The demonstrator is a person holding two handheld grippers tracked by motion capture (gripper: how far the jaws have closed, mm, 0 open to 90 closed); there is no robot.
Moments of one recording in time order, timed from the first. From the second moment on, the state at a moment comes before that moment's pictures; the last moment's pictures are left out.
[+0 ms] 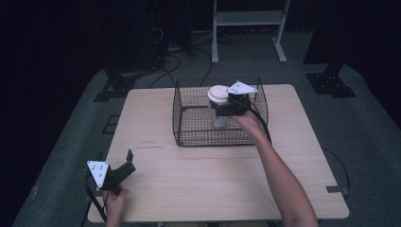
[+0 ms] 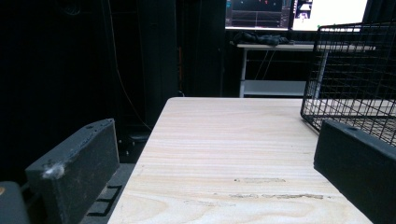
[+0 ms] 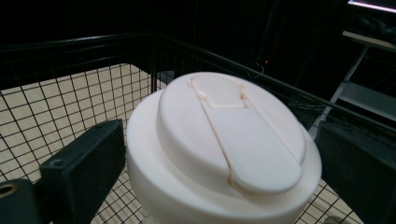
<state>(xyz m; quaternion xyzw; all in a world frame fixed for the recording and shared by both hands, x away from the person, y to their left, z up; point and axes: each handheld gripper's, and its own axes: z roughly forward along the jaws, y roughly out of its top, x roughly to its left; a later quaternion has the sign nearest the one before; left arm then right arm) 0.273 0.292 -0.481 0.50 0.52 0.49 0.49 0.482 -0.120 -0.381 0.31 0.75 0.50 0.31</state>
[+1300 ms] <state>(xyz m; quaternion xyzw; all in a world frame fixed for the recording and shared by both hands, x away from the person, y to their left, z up) 0.272 0.291 -0.481 0.51 0.51 0.49 0.49 0.435 -0.141 -0.336 0.28 0.72 0.54 0.32</state>
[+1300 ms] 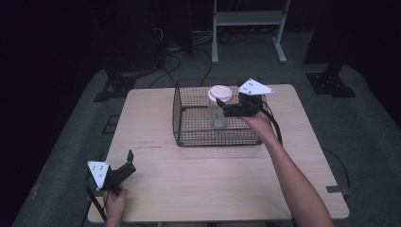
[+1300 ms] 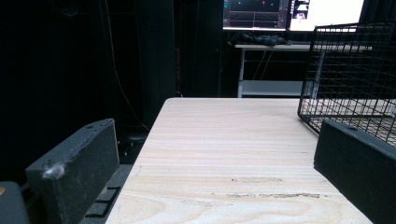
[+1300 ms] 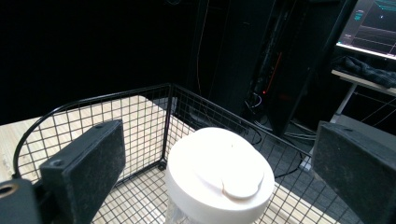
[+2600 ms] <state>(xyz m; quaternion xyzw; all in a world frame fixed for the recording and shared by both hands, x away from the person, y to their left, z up) 0.272 0.290 -0.481 0.51 0.51 0.49 0.49 0.395 -0.173 -0.341 0.27 0.73 0.55 0.32</state>
